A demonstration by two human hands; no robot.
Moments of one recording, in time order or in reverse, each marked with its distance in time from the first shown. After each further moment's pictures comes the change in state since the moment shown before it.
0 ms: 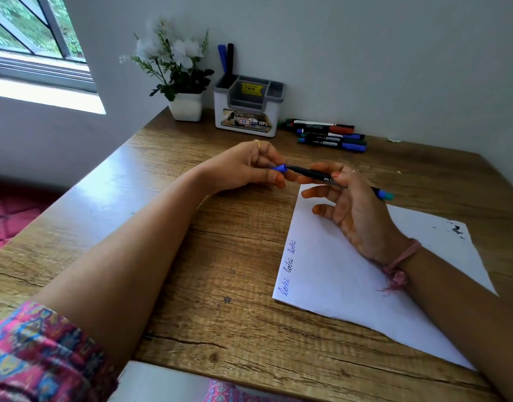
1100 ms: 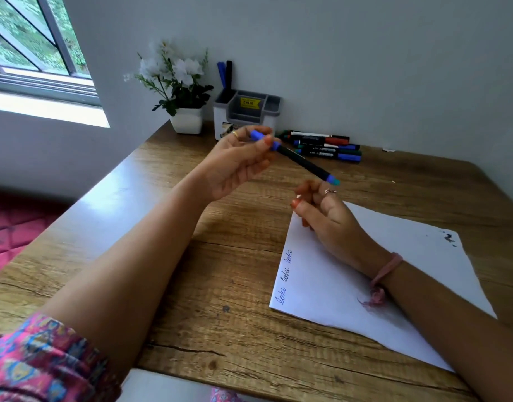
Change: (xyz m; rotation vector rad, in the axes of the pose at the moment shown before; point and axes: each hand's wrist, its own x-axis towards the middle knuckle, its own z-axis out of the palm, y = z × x) left_hand 0.001 0.009 -0.005 -0.825 0.232 0.098; right_hand -0.001 0.013 0.011 -0.461 -0.076 -0.186
